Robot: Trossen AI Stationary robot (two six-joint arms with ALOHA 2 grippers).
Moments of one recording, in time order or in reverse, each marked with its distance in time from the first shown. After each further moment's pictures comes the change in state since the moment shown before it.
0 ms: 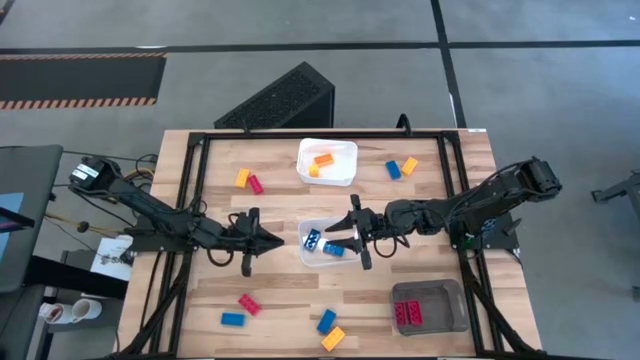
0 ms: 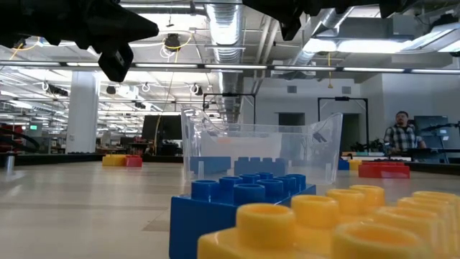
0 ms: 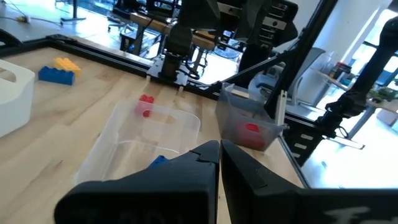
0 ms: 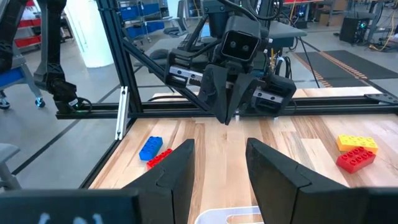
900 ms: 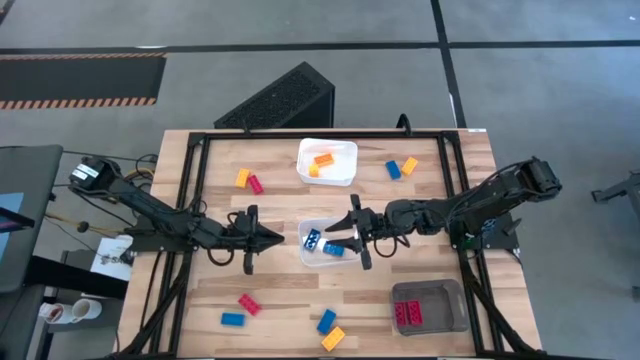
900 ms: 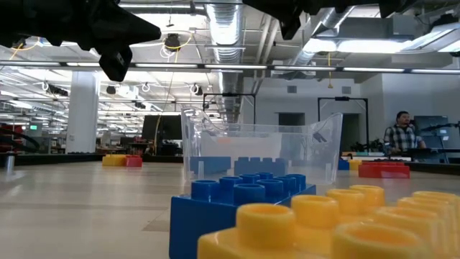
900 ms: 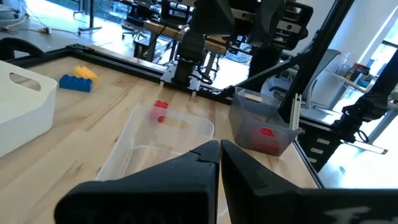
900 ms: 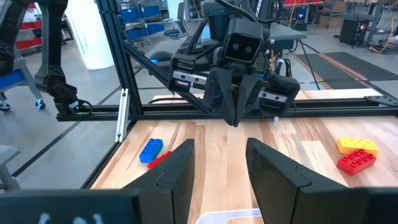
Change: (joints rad) left arm 0.001 0.000 0.000 0.000 -0.056 0.027; right arm 0.000 0.000 0.000 0.006 0.000 0.000
